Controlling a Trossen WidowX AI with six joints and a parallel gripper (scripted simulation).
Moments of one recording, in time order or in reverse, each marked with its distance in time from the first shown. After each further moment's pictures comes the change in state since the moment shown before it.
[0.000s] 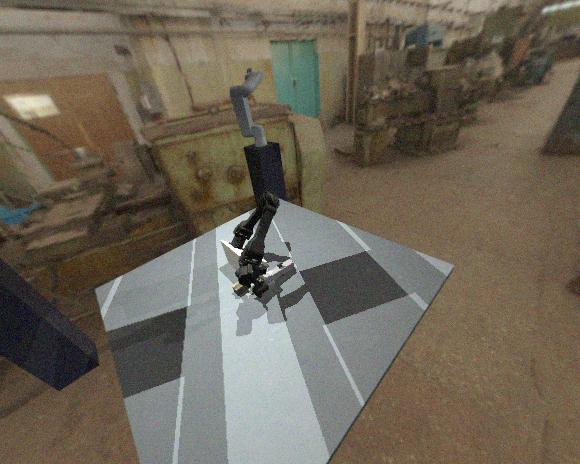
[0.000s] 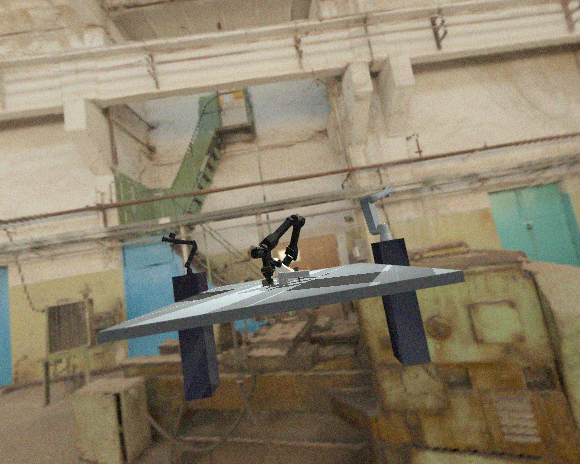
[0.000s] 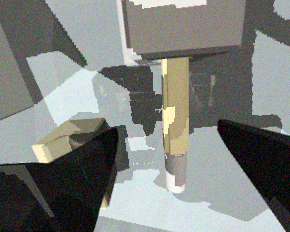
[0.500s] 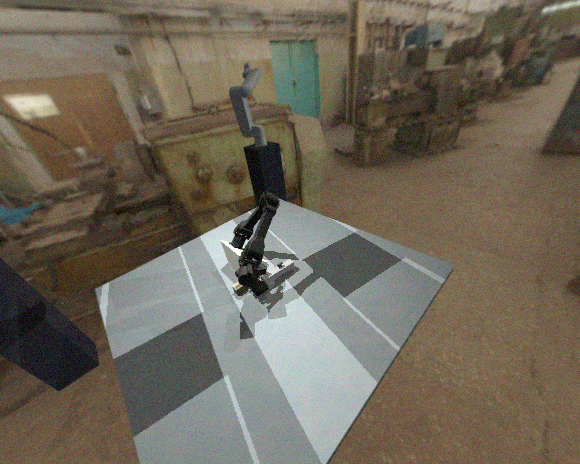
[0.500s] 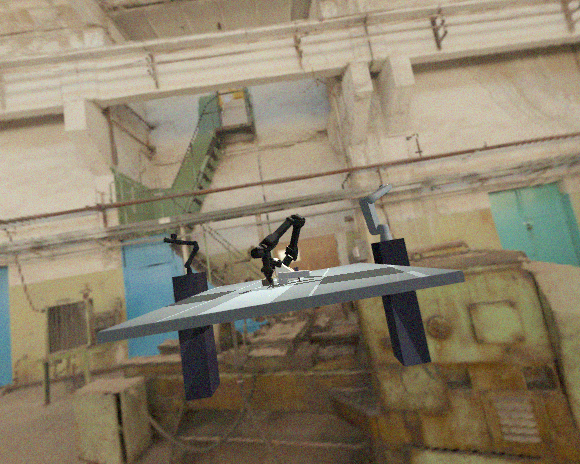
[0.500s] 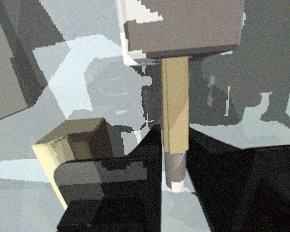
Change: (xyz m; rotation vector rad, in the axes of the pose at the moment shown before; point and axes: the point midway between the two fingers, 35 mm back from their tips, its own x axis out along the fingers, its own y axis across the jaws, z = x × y) arm 0.000 0.000 0.000 0.000 0.000 -0.001
